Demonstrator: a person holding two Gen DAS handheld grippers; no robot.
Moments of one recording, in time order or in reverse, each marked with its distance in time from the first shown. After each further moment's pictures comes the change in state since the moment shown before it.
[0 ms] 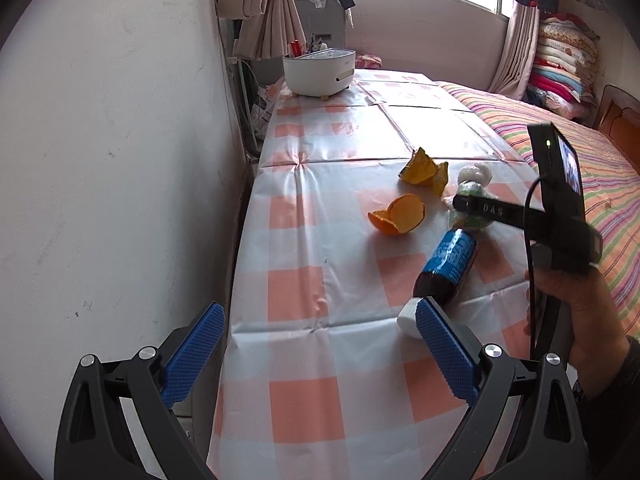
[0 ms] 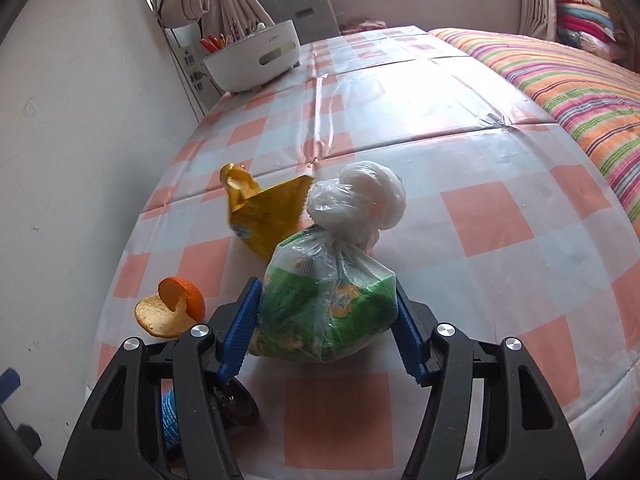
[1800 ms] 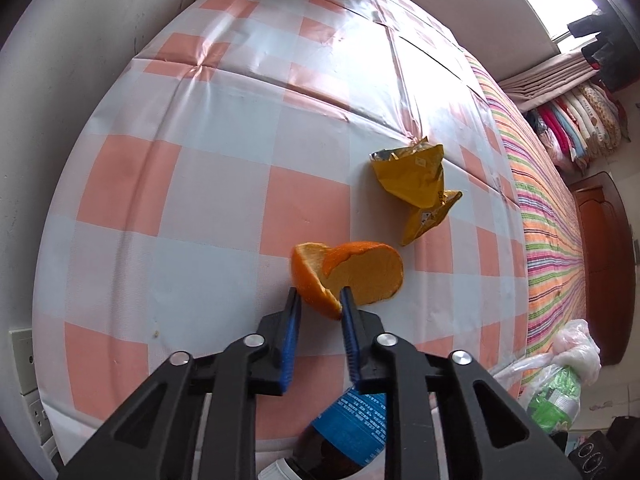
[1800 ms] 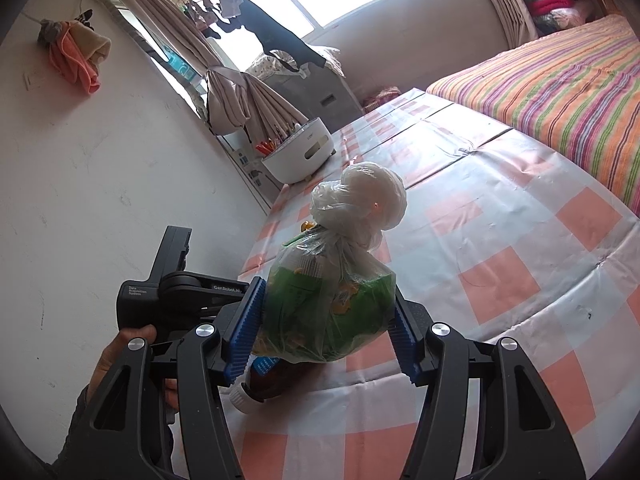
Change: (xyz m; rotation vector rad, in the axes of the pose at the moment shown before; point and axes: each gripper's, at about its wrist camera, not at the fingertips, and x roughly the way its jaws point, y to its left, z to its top) left arm 0.173 -0.025 0.075 -0.367 0.404 -0.336; right arm -0.127 -0.039 -0.070 0.188 -0.320 0.272
